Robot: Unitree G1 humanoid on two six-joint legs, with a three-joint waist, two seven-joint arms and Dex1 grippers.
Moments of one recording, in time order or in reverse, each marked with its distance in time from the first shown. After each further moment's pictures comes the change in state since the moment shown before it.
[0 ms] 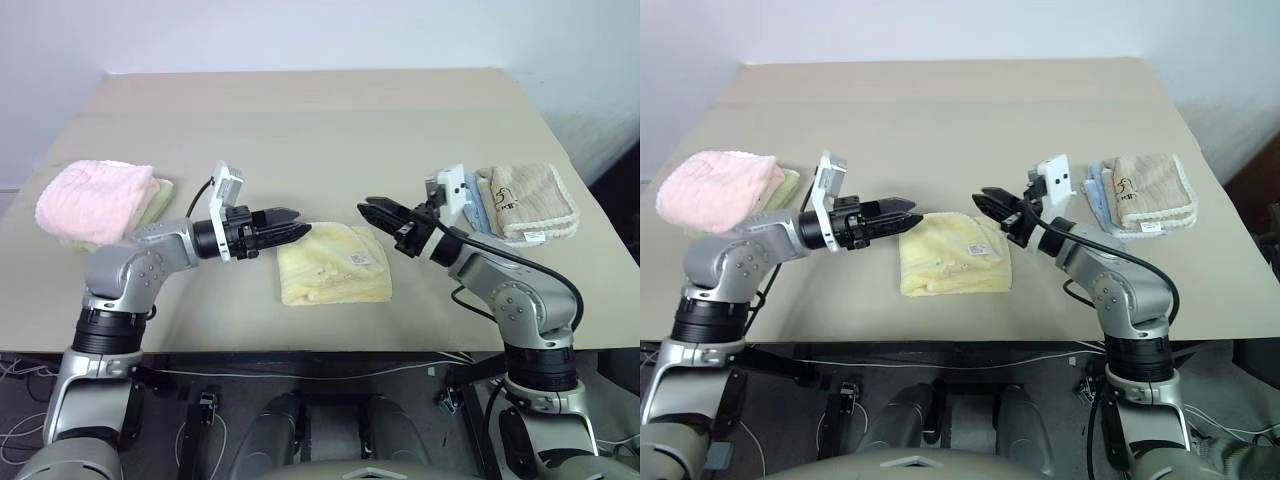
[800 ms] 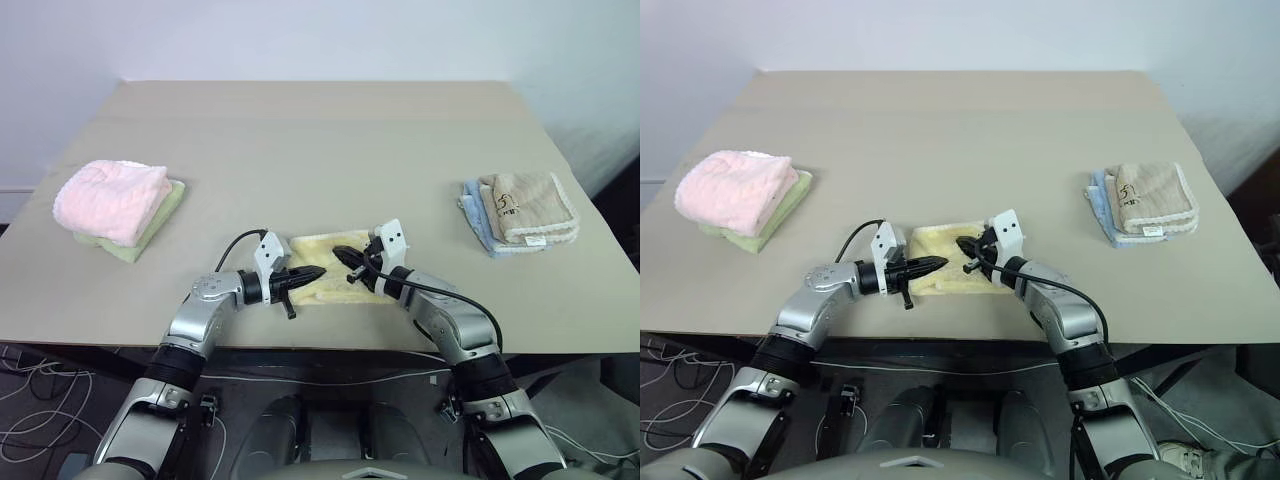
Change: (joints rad) left arm 0.144 -0.193 -0.203 0.303 0.465 -0.622 -0.048; right arm 0.050 0.138 0.185 0.408 -0.279 -0.327 -0.037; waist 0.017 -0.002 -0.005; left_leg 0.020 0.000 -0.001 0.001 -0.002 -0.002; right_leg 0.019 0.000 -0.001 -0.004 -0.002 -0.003
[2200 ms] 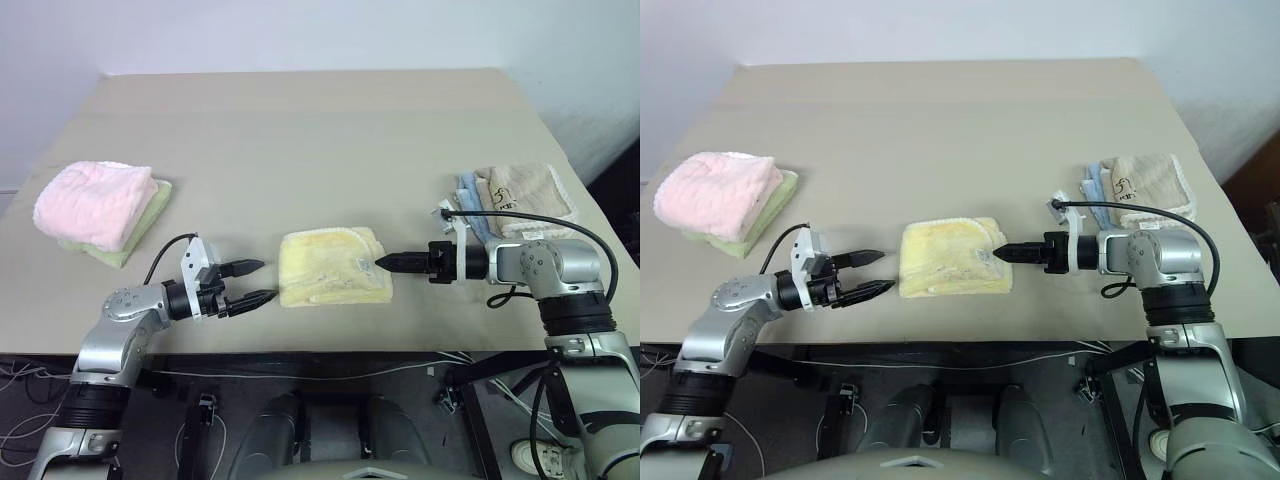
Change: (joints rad) left arm 0.231 0.224 0.233 -0.254 -0.136 0.059 -0.145; right arm -0.252 -0.413 -0.111 0.144 0.299 0.790 0.481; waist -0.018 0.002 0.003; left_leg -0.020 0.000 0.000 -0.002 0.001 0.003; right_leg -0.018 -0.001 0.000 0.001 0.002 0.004
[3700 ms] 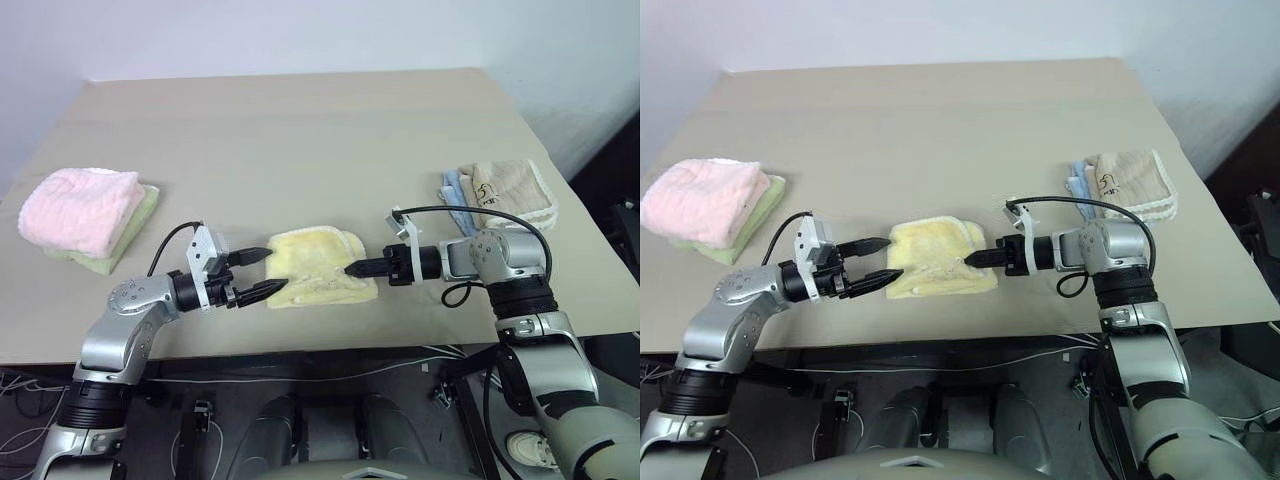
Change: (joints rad) left arm -0.026 -0.006 -0.003 -0.159 -0.026 0.111 0.089; right arm -0.086 0.199 0.020 0.056 -0.058 0.129 -0.068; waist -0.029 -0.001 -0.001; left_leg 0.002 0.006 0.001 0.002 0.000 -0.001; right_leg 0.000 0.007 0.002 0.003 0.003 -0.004
